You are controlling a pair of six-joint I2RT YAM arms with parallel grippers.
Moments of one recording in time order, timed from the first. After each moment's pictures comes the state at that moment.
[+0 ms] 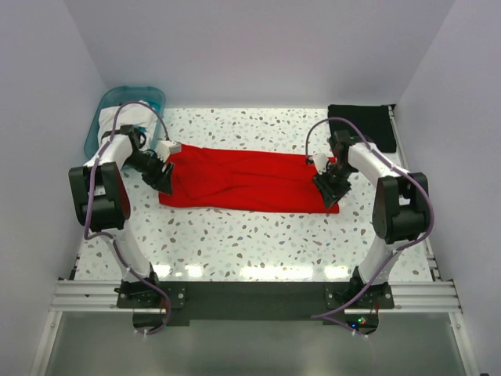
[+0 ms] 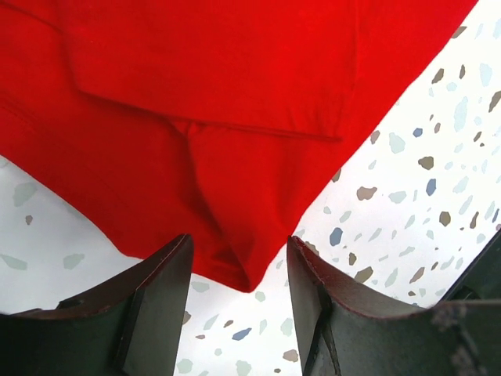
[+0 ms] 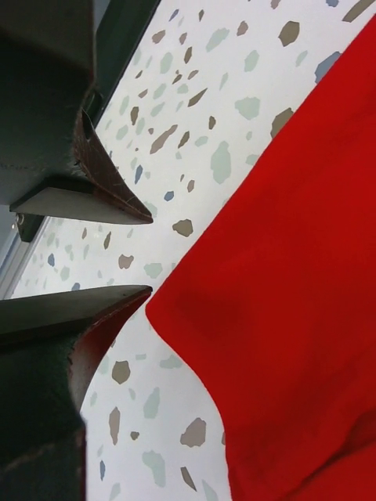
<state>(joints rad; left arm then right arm) 0.18 1.93 1.43 -1.09 0.59 0.89 0.14 1.81 1.31 -1.07 -0.20 -0.52</state>
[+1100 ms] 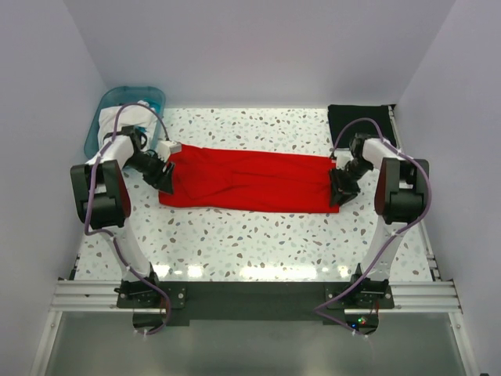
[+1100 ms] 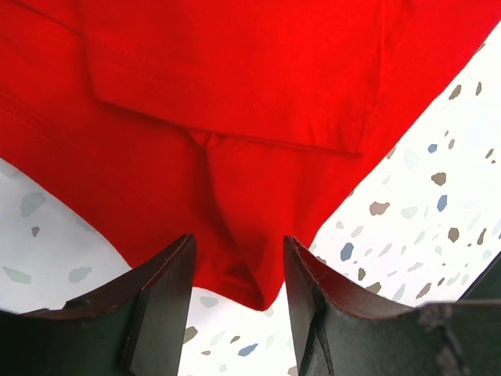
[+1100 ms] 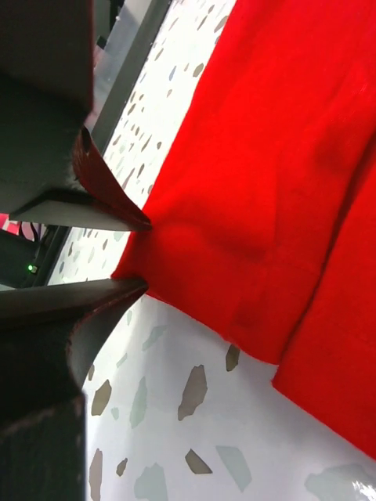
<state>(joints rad) 0.18 1.96 1.43 -1.03 0.59 0.85 -0.06 2.01 1.40 -1.09 -0.33 -0.17</state>
